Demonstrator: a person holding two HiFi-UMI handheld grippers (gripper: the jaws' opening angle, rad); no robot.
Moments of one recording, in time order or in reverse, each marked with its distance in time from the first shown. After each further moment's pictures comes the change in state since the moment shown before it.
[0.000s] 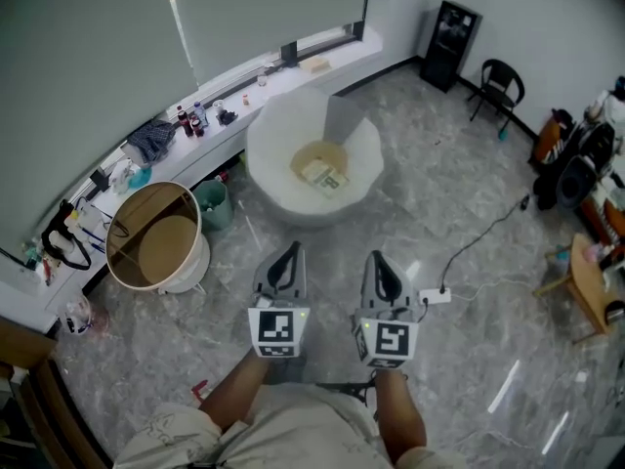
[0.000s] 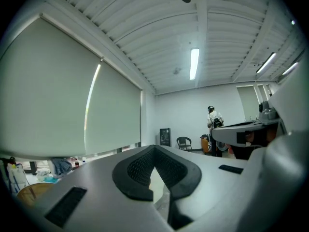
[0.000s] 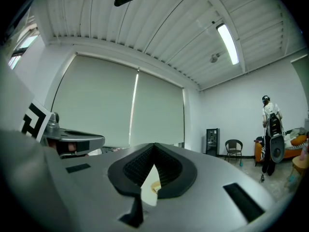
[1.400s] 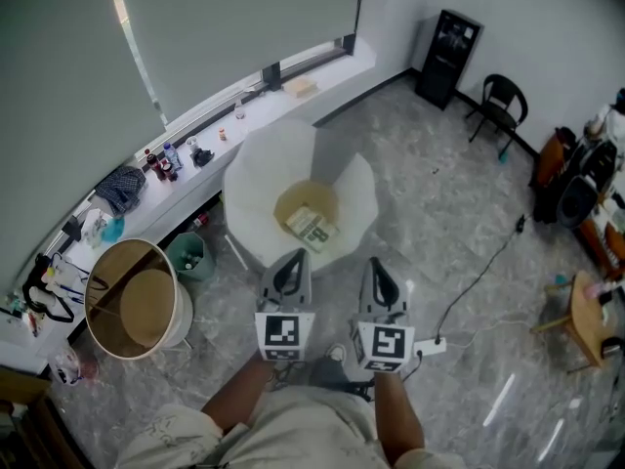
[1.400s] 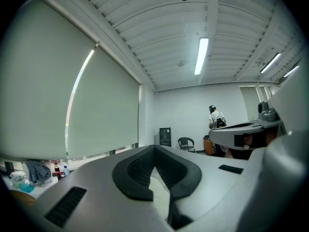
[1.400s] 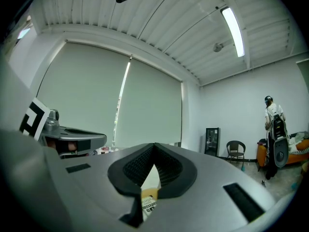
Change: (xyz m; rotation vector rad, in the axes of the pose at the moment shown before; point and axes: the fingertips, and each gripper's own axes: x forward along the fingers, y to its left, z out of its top) left arm 0.316 0.057 -0.008 -0.026 0.016 -0.043; right arm 0.294 -0.116 -0.018 -0.031 0.074 -0.044
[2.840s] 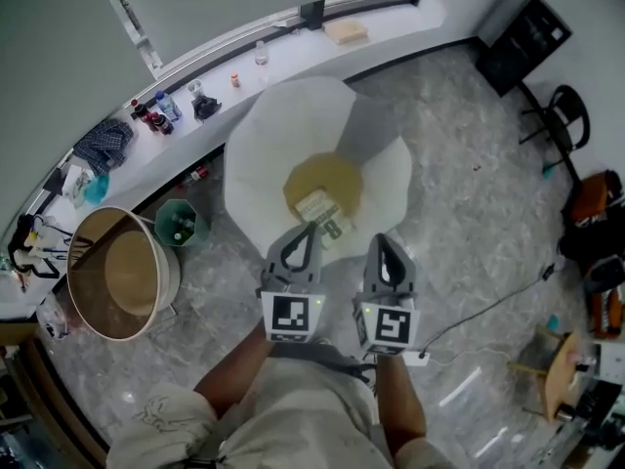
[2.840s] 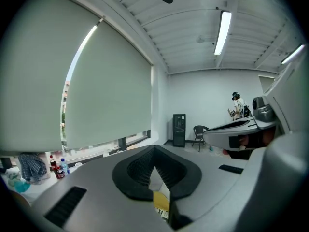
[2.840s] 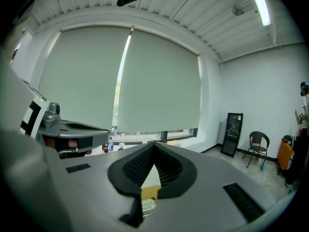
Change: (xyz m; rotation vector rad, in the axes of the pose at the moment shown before) left arm 0.269 0.139 -0.083 -0.040 0.173 0.116; right arm 0.334 -0.011 -0.060 -0.045 0.163 0.199
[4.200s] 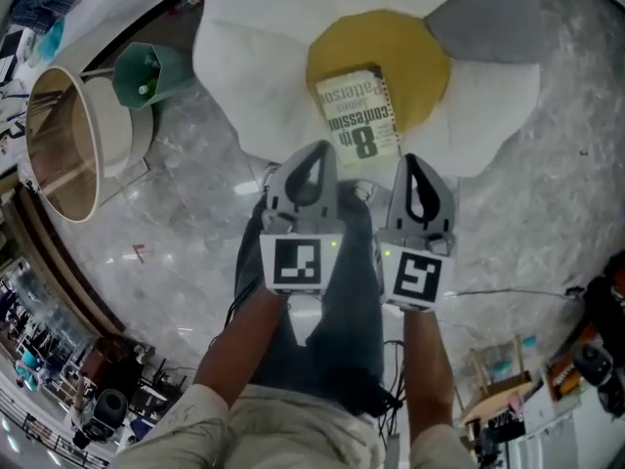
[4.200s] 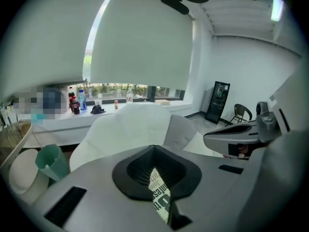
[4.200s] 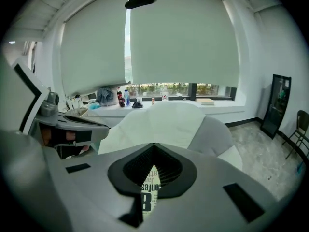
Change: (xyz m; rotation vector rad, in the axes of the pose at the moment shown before) left arm 0.212 0.027 -0.343 -0.330 0.389 0.394; right arm 0.270 -0.026 -0.330 -0.092 0.361 0.435
